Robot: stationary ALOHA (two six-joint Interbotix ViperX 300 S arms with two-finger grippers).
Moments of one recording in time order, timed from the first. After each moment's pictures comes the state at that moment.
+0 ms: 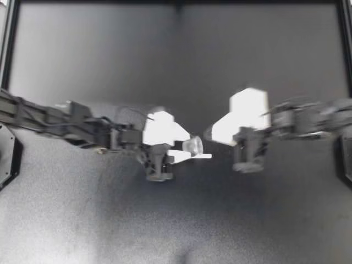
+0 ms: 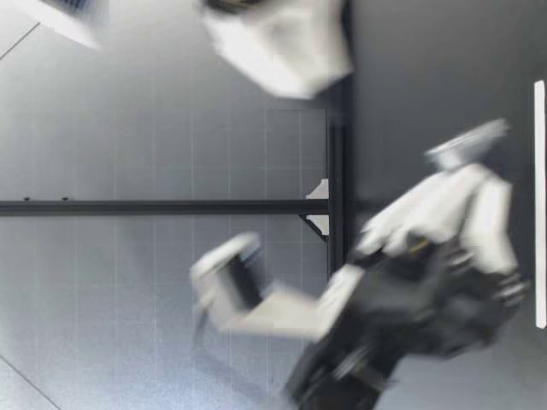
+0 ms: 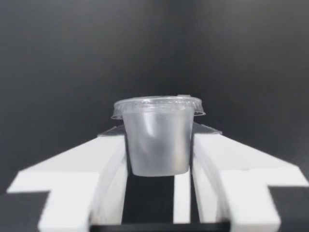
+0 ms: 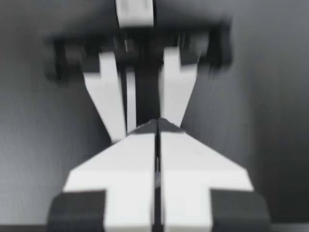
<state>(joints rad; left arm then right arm) 0.01 0.31 0.73 -0.02 -0.62 0.00 -0.09 -0.25 0.96 -0.02 -0.27 -0.02</state>
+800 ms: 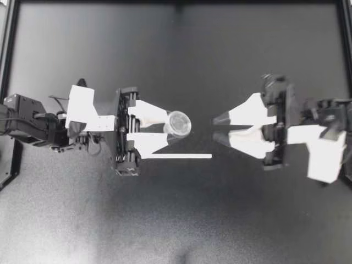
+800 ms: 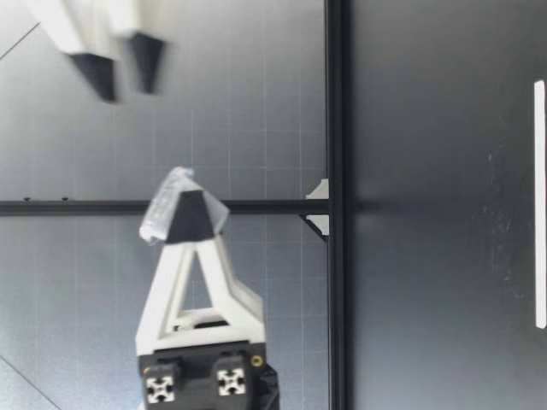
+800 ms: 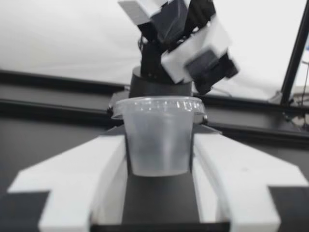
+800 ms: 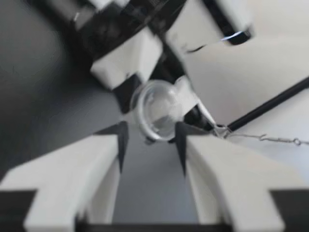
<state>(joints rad) 0.00 0.10 0.90 -0.01 -1.13 -0.11 -0.08 -0.31 1.02 -0.22 -0.60 -0.72</state>
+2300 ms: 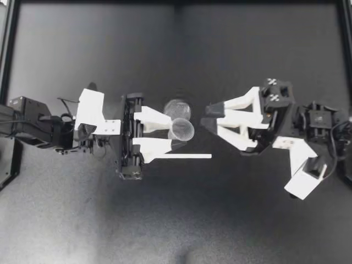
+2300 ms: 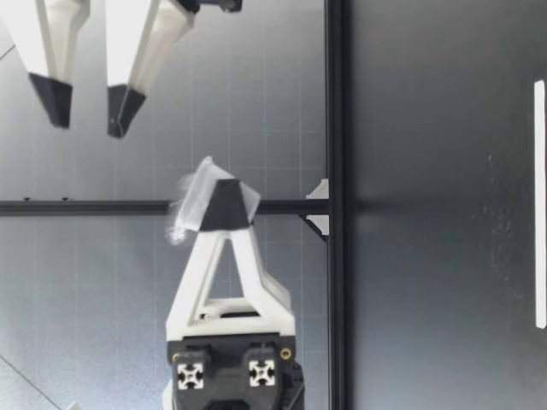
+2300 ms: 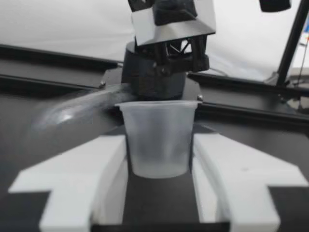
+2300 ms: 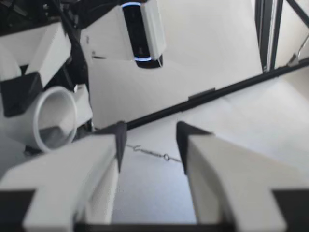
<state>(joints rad) -0.01 0.13 0.89 -0.01 -1.11 -0.14 -0.03 -0.22 1.02 0.08 -0.92 -1.28</state>
